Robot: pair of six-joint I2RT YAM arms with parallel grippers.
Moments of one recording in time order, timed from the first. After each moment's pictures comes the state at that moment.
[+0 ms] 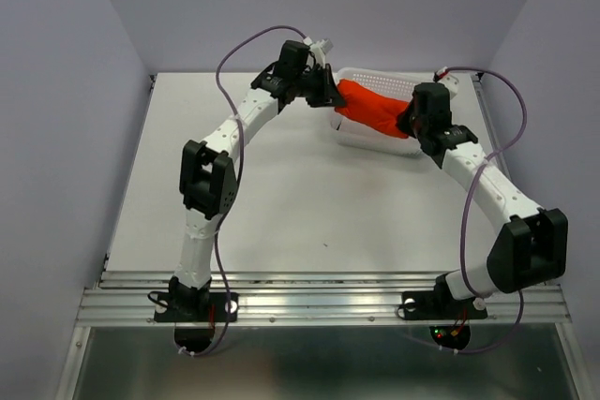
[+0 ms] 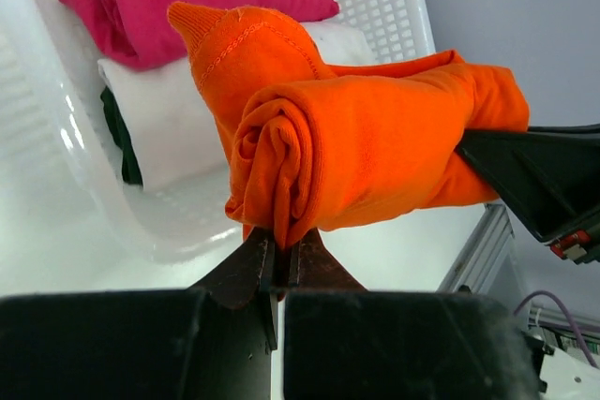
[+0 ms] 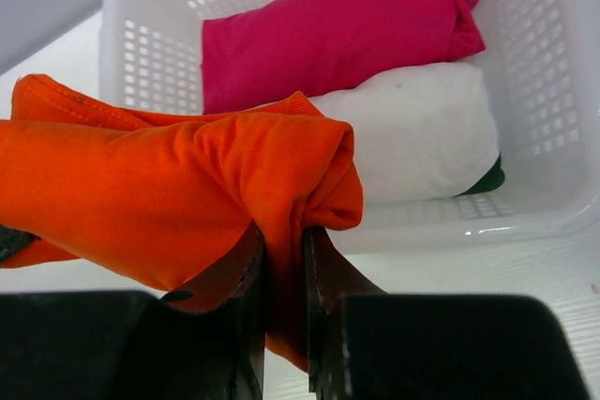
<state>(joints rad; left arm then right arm) -0.50 2.15 2.07 -0.47 0.52 -0.51 0.27 1.42 1.19 -0.29 0.32 0.61</state>
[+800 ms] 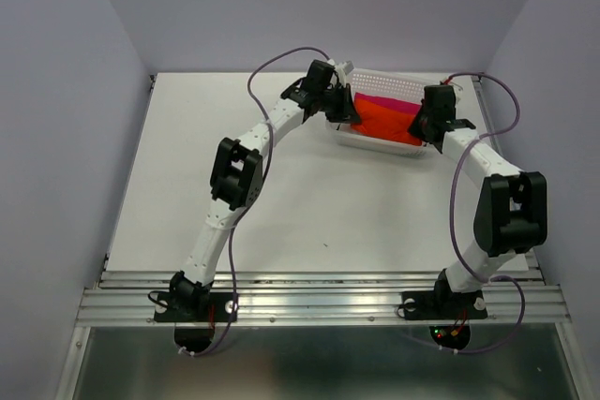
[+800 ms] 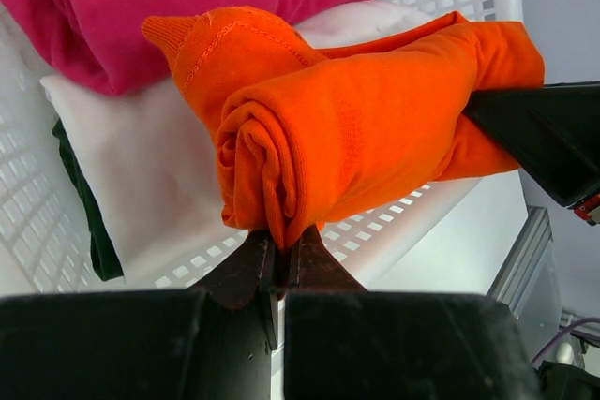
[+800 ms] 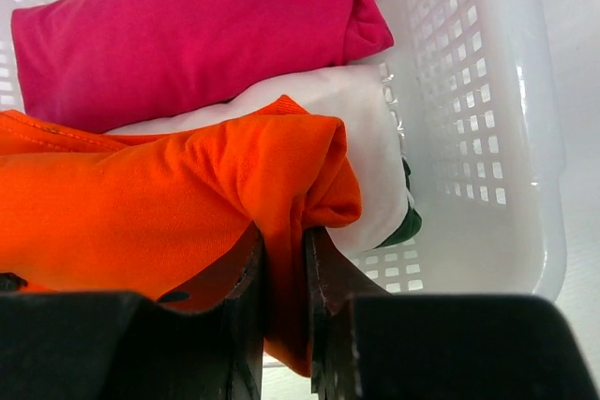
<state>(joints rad) -0.57 2.49 2.33 -0.46 0.51 -0.52 0.09 1.66 1.22 -0.27 0.25 0.51</state>
